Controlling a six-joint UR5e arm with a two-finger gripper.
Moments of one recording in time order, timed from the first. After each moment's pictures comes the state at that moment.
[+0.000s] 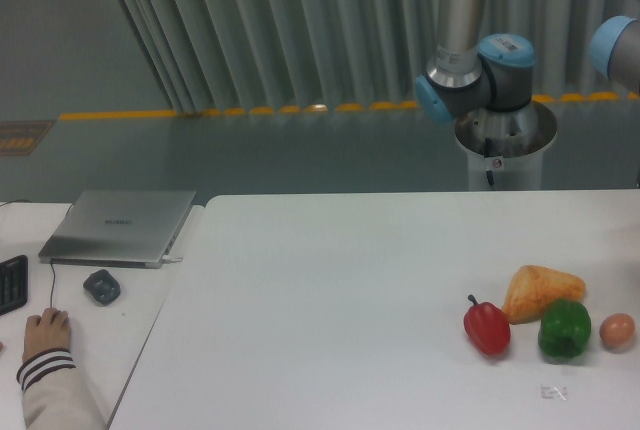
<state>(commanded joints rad) 2.70 -1.80 -1.55 -1.35 1.60 1.87</state>
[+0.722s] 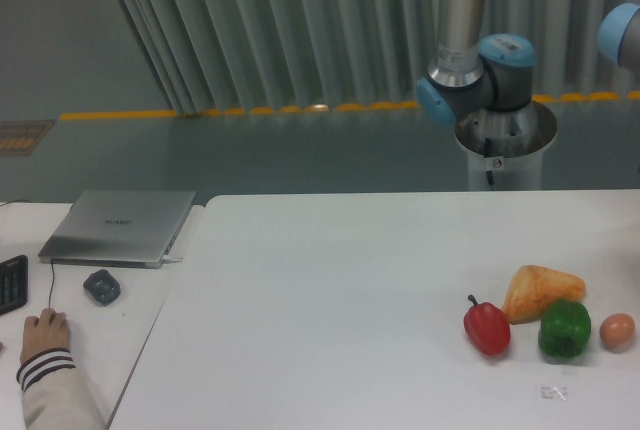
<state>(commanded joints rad) 2.76 -1.72 -1.61 -1.34 1.55 1.85</state>
